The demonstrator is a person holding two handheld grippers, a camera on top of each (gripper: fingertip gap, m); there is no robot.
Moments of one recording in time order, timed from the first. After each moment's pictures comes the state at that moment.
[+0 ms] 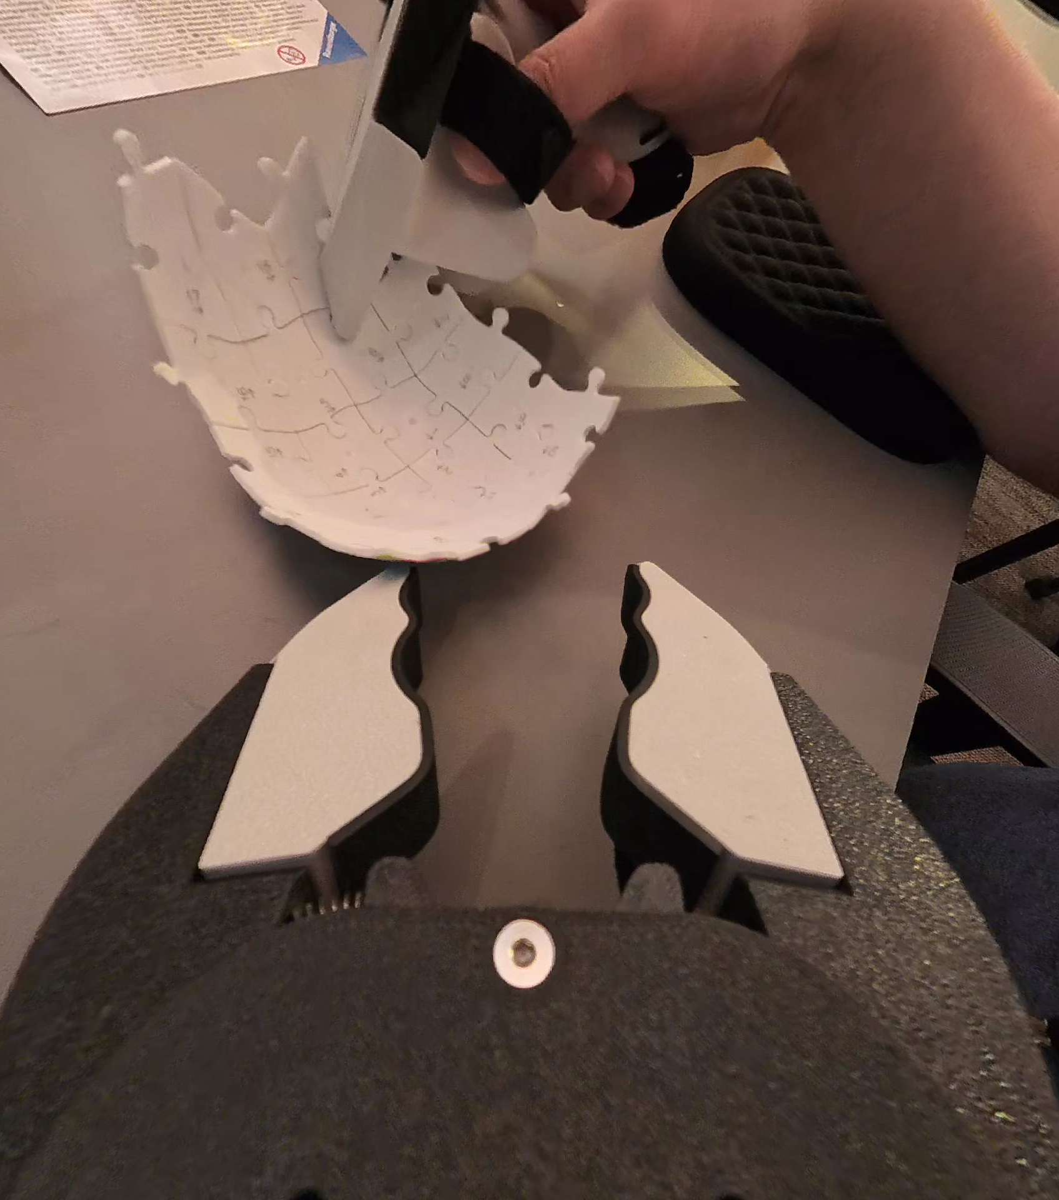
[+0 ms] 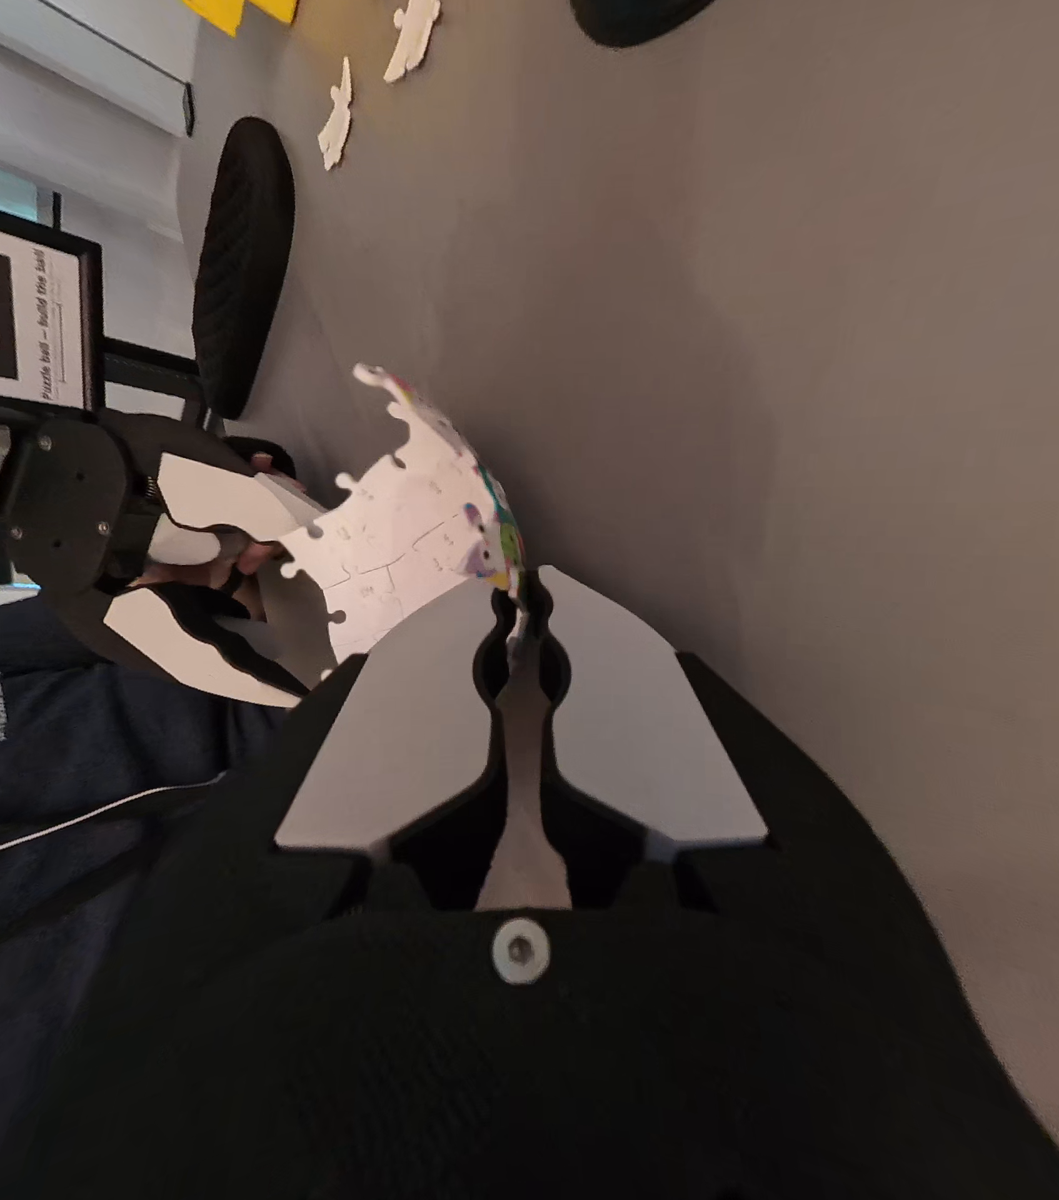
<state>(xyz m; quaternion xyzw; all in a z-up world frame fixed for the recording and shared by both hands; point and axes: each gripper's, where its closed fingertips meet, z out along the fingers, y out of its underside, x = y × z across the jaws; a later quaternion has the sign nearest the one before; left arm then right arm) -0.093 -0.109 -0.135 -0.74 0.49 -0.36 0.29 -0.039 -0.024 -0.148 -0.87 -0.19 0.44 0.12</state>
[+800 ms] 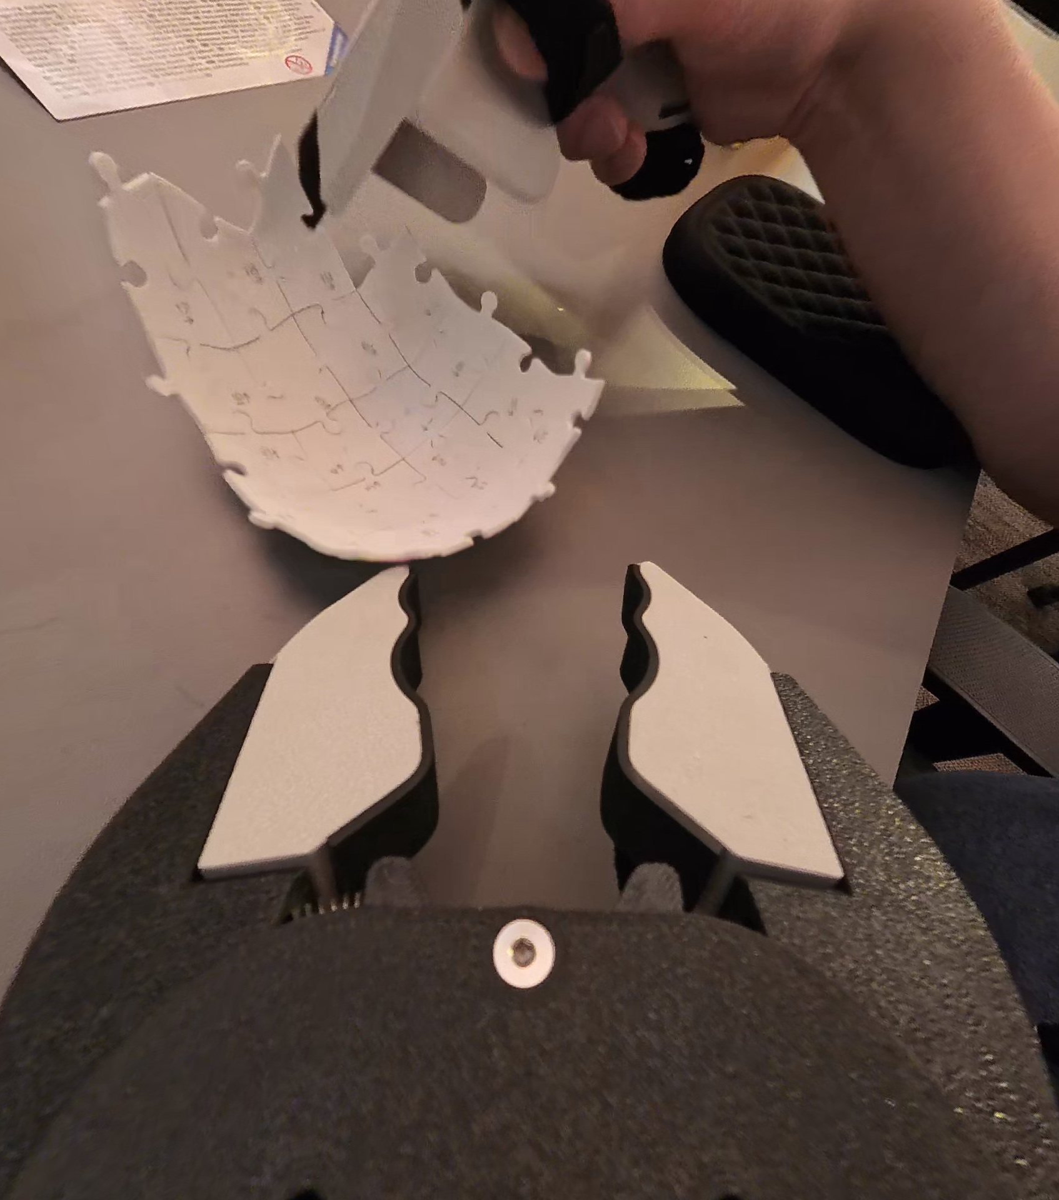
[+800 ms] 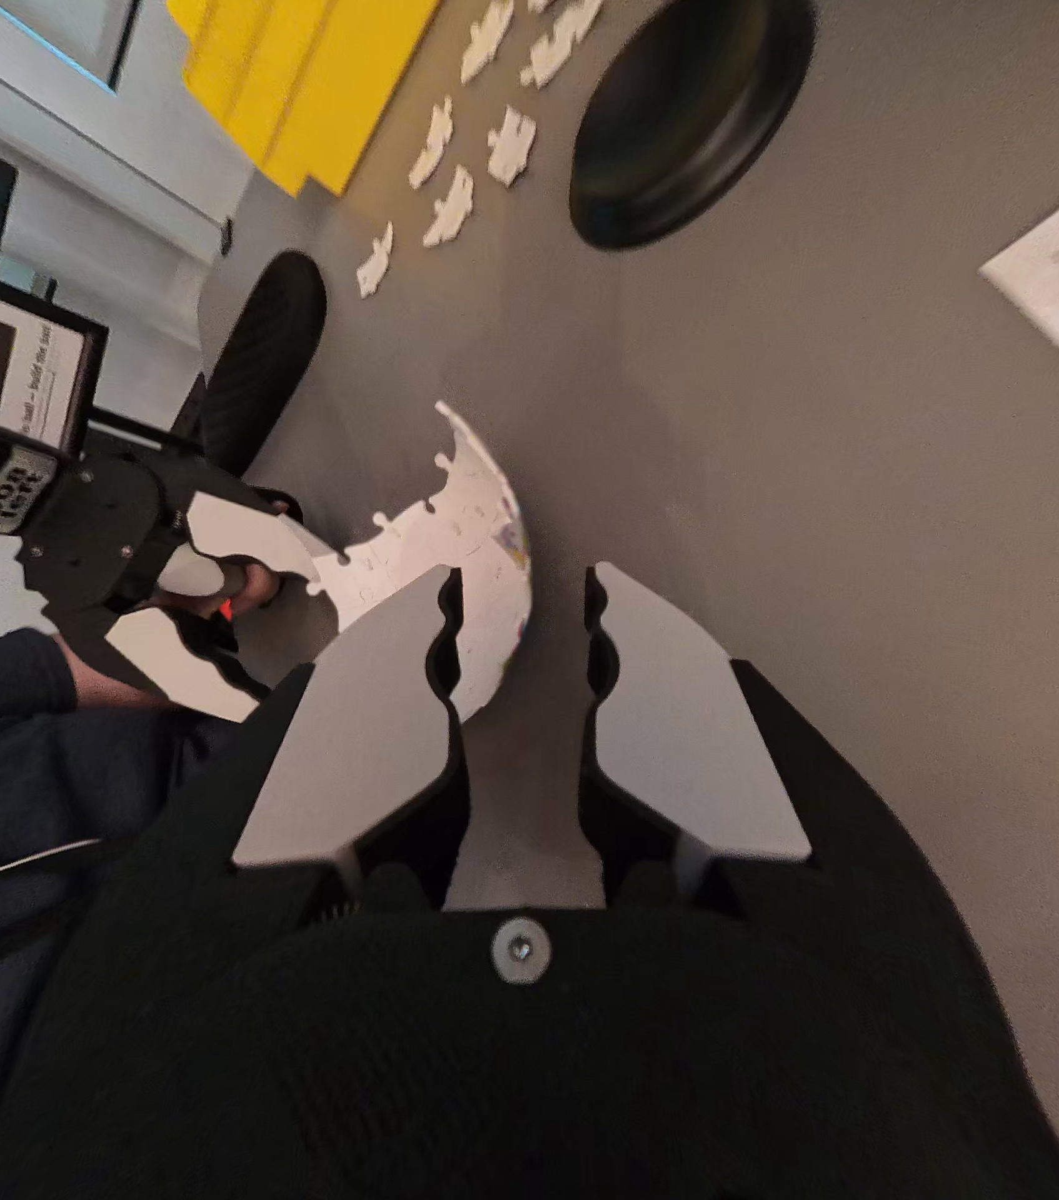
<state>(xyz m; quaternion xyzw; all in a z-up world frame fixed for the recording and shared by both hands) -0.093 -0.110 -0.134 -0.74 0.48 -0.36 0.30 -0.020 -0.008 -0.120 -0.85 -0.19 0.43 0.24</state>
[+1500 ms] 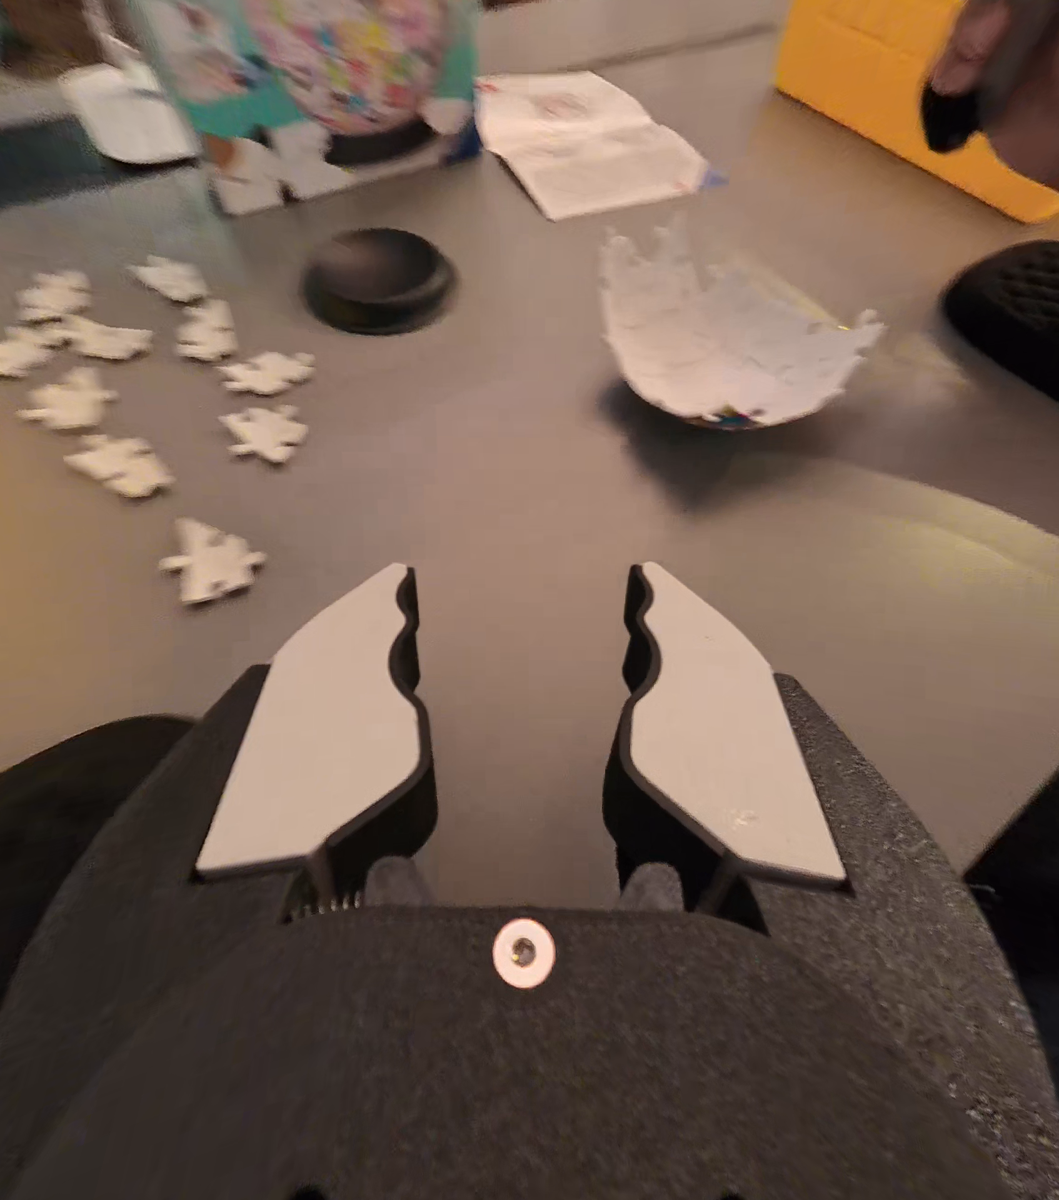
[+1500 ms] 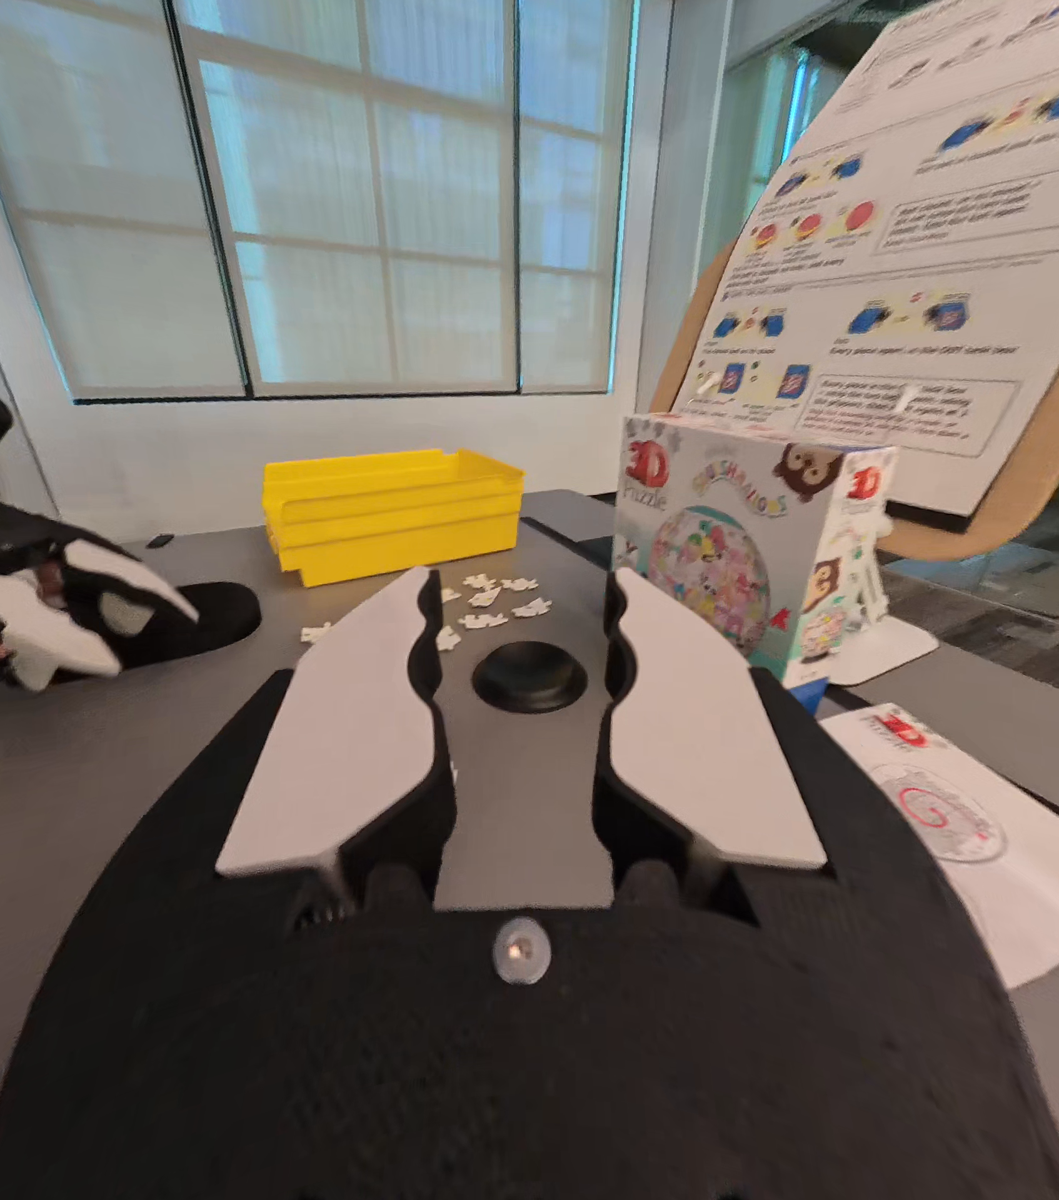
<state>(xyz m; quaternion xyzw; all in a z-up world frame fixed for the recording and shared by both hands) -0.236 -0.059 -0.095 -0.78 0.38 -0.24 0.45 0.032 -0.006 0.023 -0.61 -0.24 0.27 0.71</state>
